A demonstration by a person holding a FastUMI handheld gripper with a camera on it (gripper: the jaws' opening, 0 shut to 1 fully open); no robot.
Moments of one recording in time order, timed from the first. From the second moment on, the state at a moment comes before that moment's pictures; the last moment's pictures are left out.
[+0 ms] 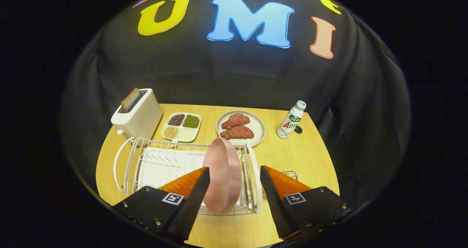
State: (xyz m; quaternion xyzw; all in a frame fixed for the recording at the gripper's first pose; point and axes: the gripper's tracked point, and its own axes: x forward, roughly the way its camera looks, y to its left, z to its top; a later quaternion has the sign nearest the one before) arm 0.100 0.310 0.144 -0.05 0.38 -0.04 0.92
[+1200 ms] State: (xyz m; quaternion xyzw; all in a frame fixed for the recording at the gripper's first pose) arm 0.119 0.298 0.122 -0.20 0.43 -0.16 0.87
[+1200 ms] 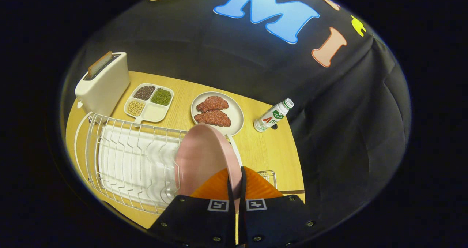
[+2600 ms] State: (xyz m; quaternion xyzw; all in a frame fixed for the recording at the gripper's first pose) arm -0.020 0.163 0.225 -0.09 0.34 -0.17 0.92
